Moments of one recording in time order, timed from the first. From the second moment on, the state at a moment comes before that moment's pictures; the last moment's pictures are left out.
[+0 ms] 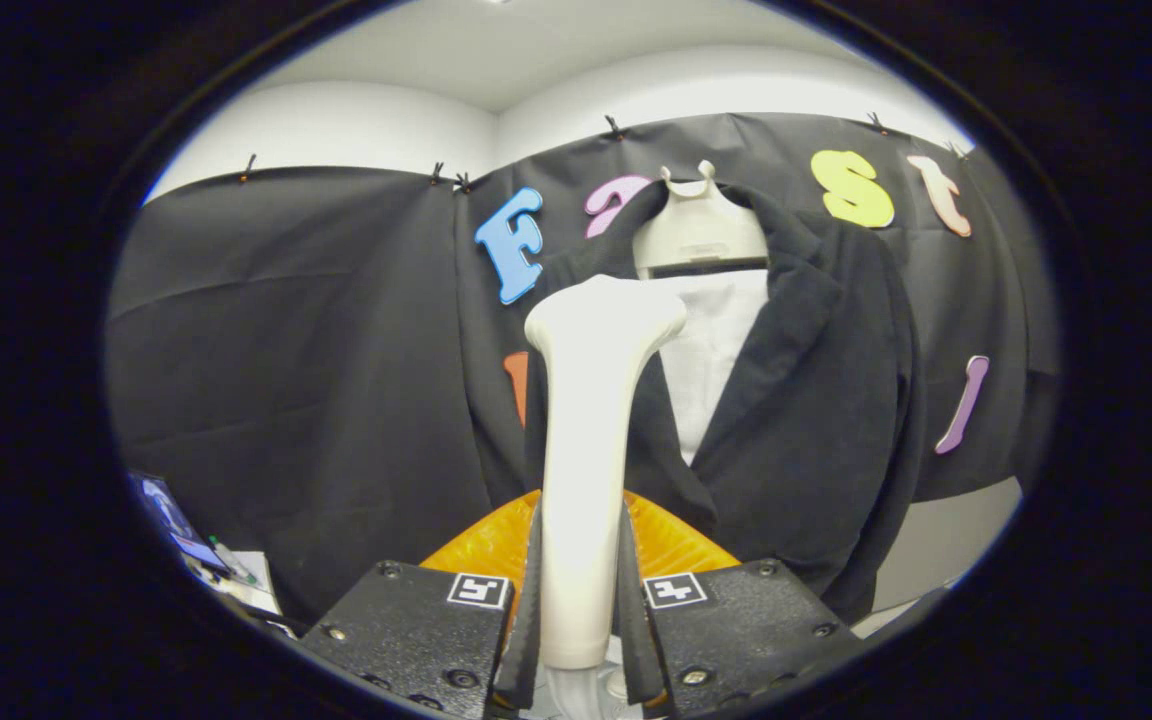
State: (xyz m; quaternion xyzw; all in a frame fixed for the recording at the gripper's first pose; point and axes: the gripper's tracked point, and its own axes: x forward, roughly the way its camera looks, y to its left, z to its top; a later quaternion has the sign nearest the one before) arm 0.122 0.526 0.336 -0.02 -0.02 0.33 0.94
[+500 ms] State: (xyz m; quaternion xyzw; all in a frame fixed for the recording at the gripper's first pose) arm 0.134 0.581 0.354 -0.04 -0.03 0.33 0.94
